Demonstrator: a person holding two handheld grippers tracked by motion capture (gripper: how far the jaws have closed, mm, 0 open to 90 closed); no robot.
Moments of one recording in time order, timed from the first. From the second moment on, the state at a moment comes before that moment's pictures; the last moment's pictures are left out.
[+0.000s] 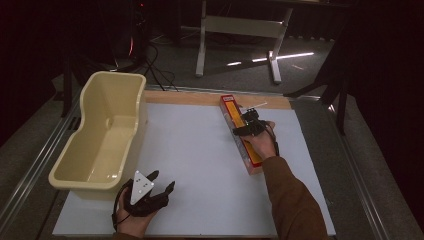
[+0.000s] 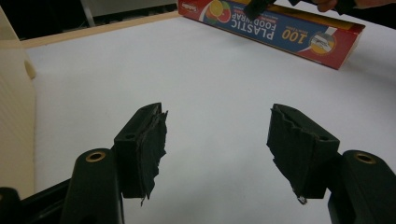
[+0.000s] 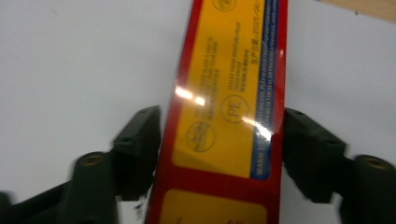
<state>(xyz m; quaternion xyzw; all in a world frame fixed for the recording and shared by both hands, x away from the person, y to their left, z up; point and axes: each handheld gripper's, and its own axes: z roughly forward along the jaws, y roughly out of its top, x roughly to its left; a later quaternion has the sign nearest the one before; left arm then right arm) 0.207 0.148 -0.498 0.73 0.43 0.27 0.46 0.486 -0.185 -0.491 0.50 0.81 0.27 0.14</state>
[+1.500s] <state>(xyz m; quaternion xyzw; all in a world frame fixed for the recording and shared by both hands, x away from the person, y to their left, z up) 0.207 0.147 -0.498 0.73 0.43 0.27 0.46 0.400 -0.176 -0.491 0.43 0.90 0.06 -0.01</state>
